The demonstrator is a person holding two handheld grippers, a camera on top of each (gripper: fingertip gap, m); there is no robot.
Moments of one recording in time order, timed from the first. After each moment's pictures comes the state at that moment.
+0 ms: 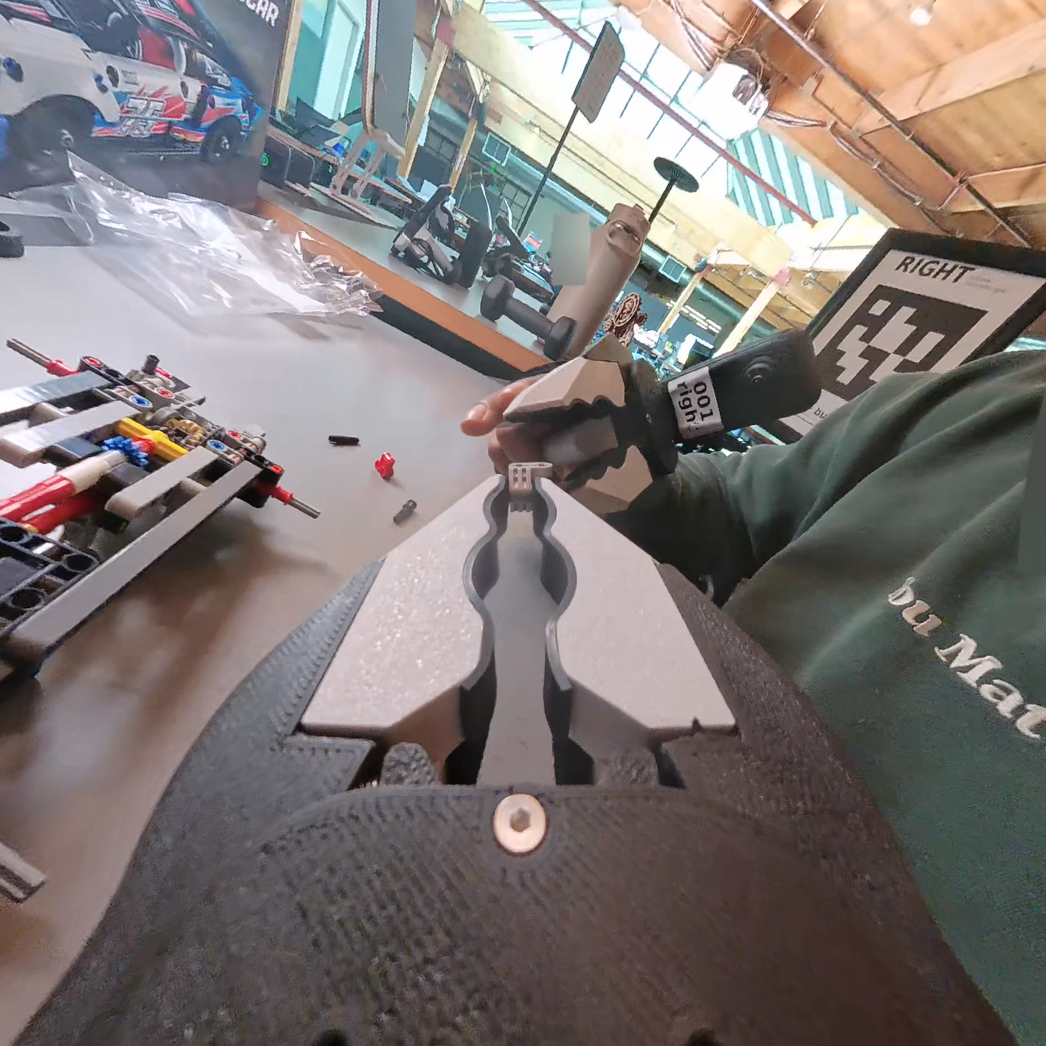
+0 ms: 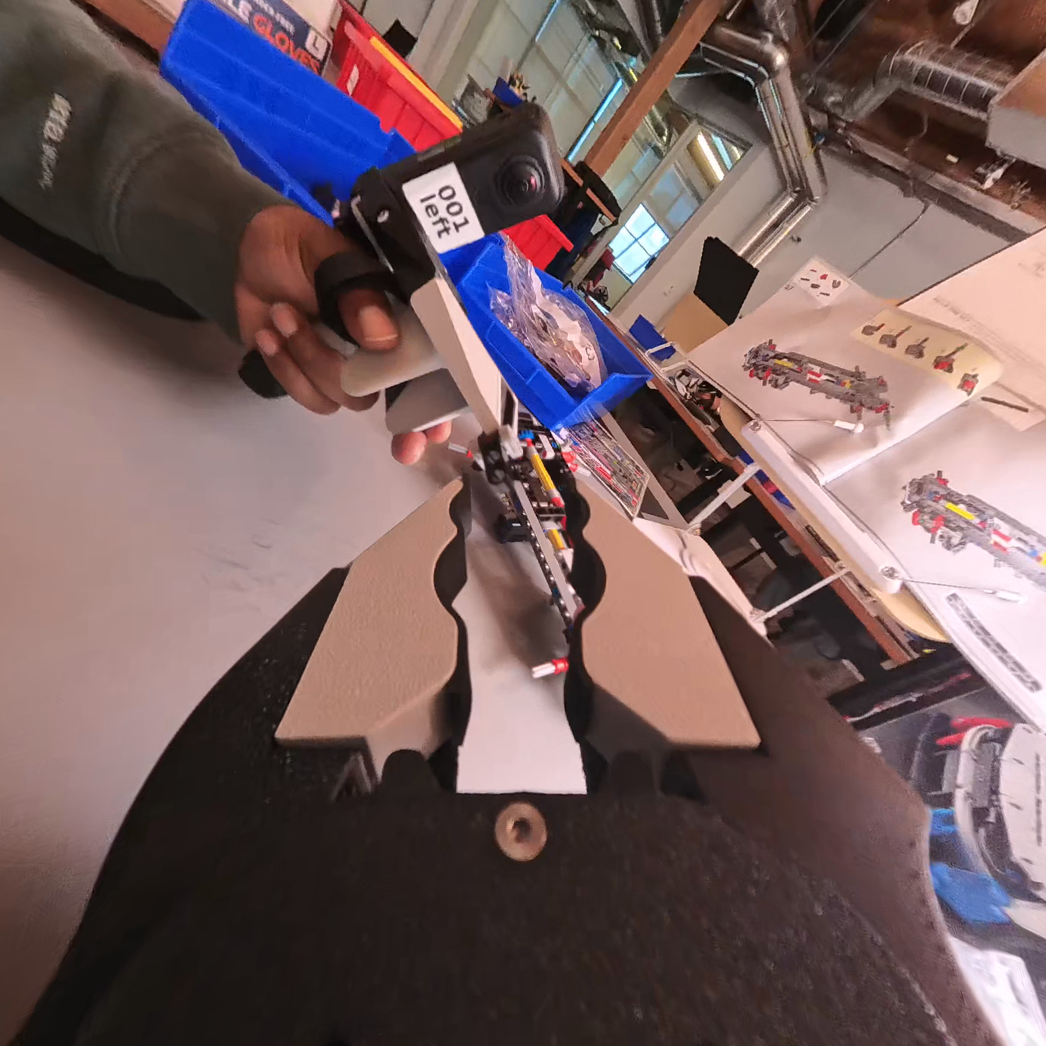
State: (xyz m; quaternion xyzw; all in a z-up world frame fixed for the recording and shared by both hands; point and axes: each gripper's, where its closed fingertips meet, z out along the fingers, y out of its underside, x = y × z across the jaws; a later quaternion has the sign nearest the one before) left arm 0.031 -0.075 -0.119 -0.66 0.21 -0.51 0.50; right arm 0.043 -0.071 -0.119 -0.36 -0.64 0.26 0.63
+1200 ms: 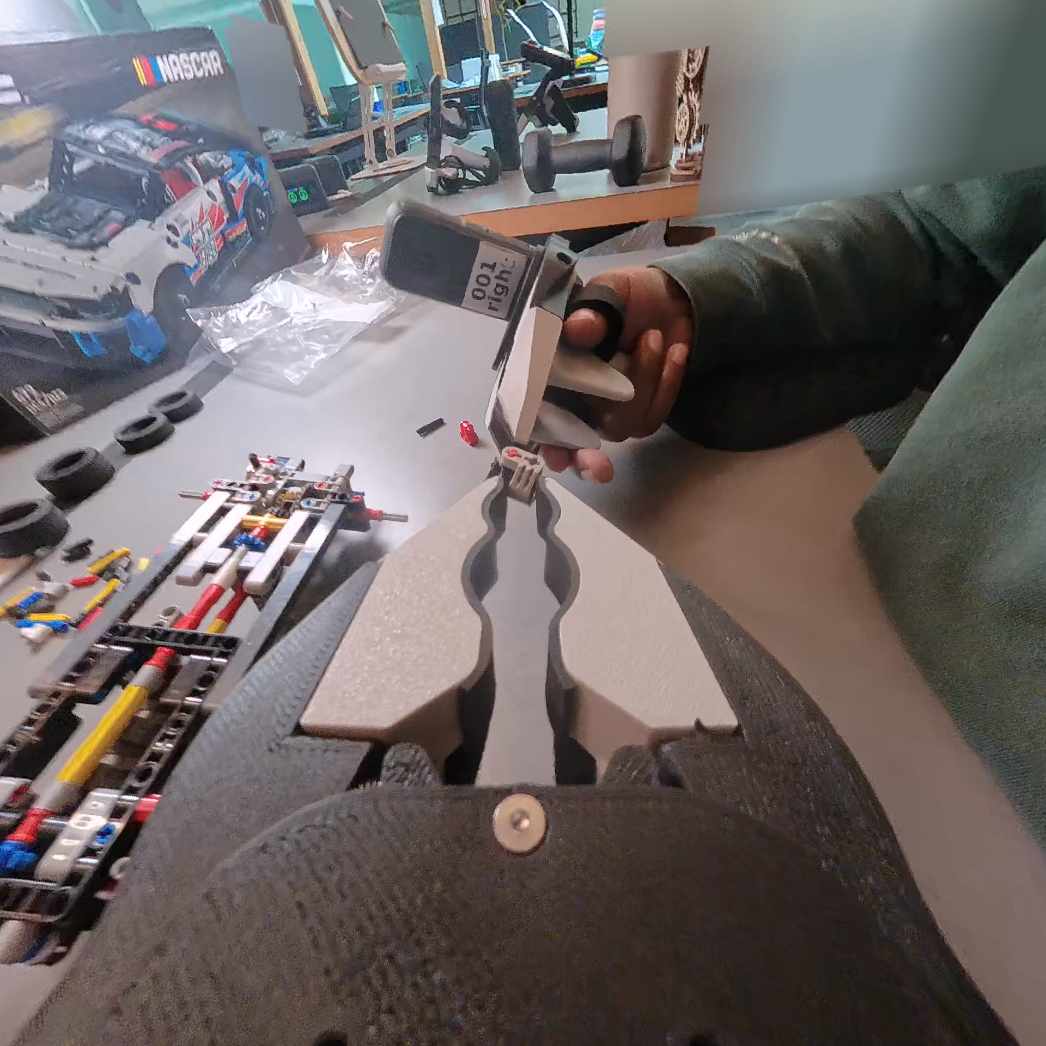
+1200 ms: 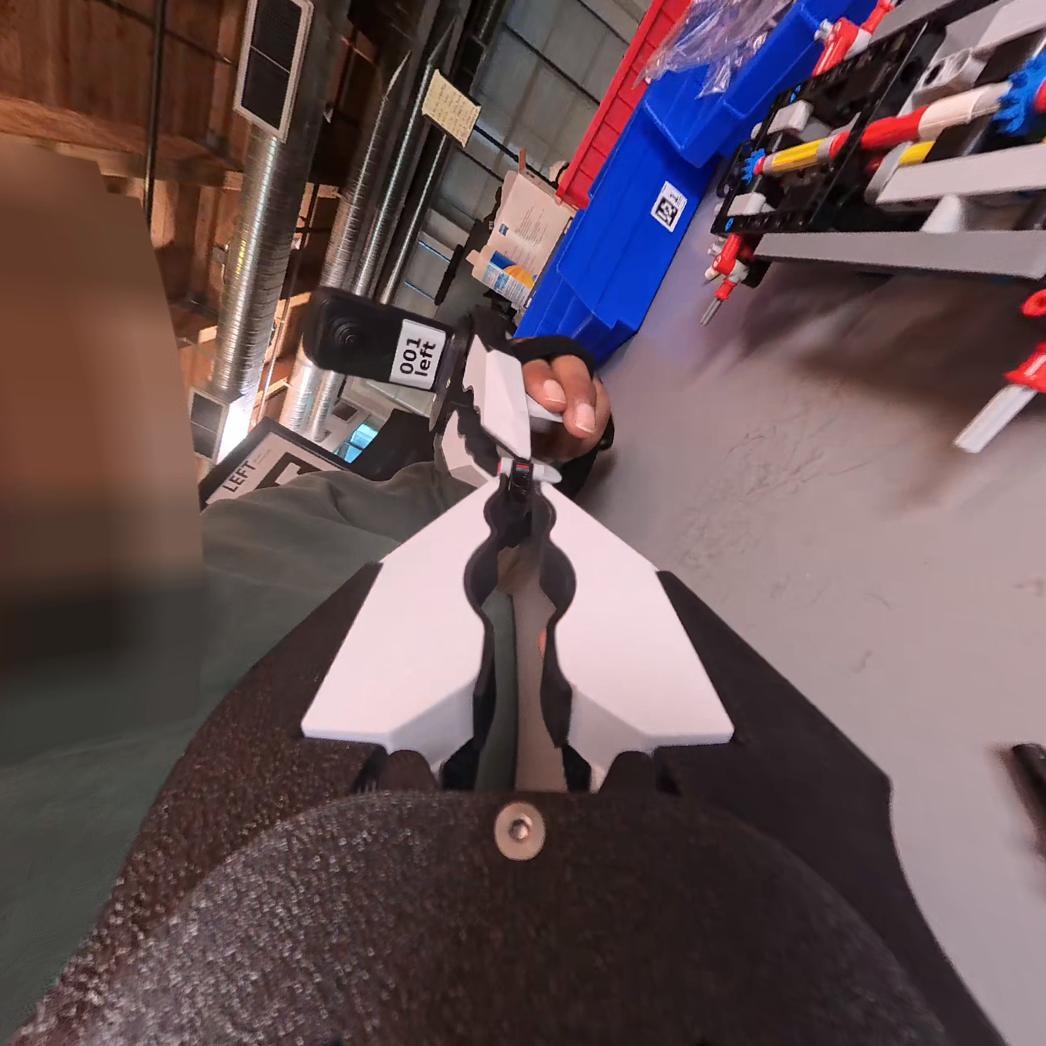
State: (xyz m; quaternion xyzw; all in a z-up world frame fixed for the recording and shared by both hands) left arm 0.044 -0.086 -0.140 -0.66 0.42 -0.25 0.57; right arm 0.046 -0.078 -0.139 -0.60 -0.33 0.72 0.02
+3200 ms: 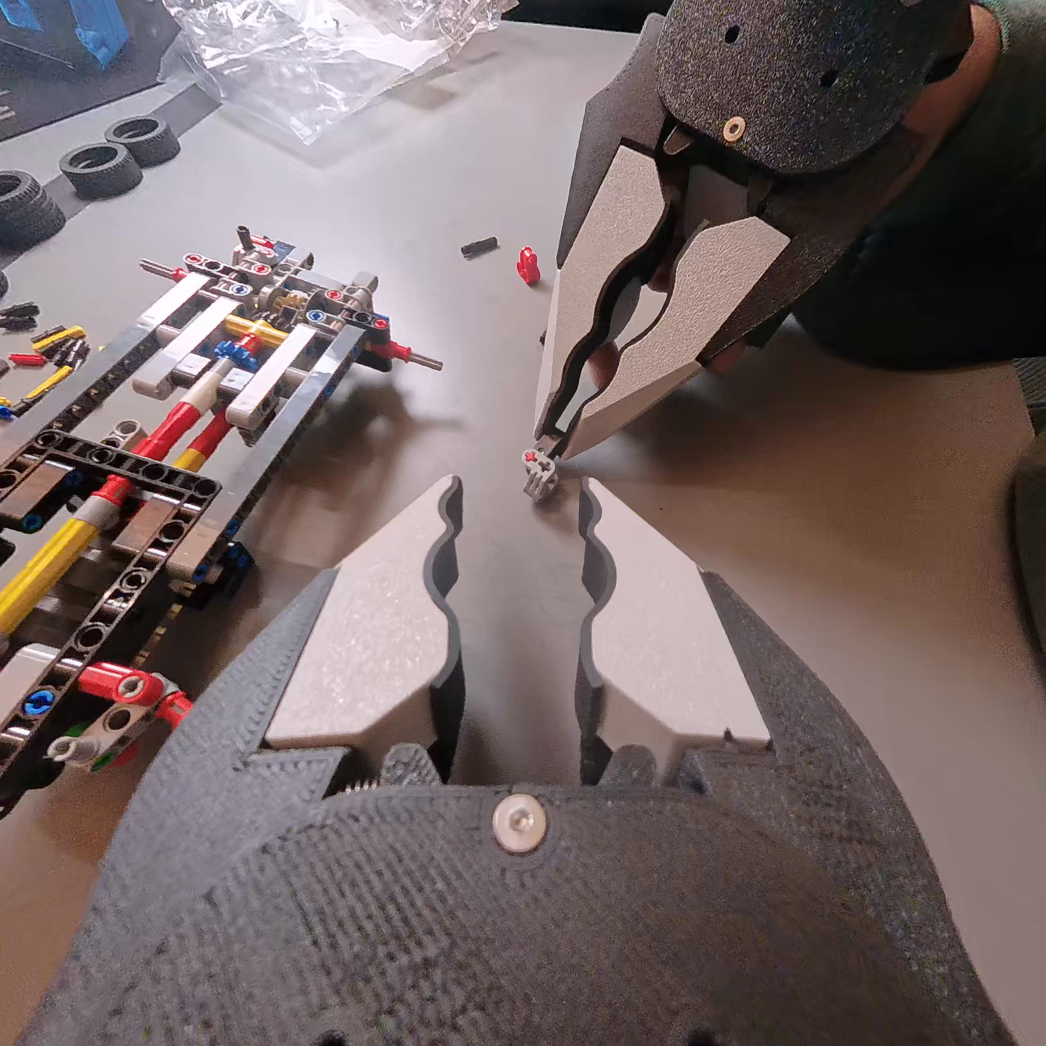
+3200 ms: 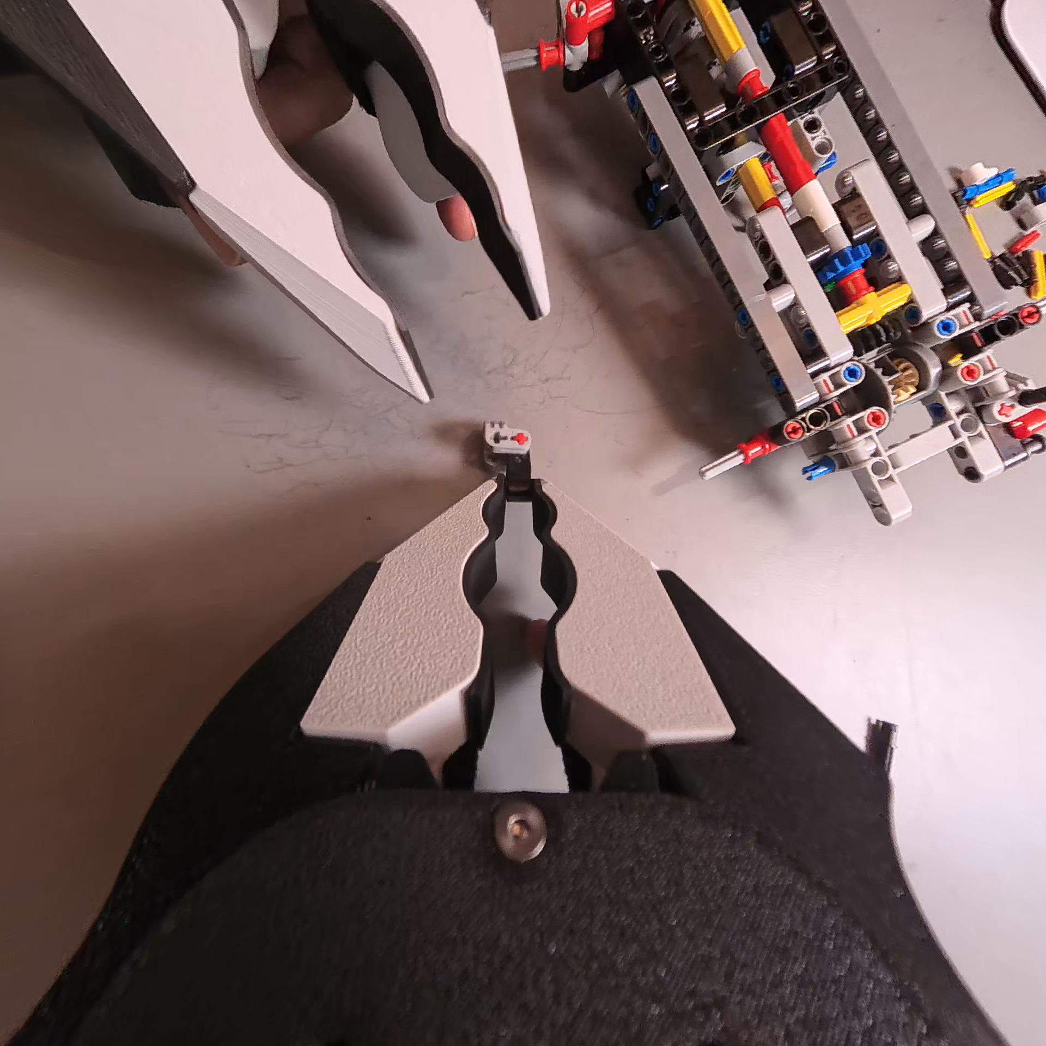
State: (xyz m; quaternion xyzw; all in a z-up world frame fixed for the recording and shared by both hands) left arm 0.025 -0.062 -0.200 -0.79 0.35 -0.21 0.46; right arm 0.048 -0.049 -0.226 -0.64 -0.68 0.23 0.29
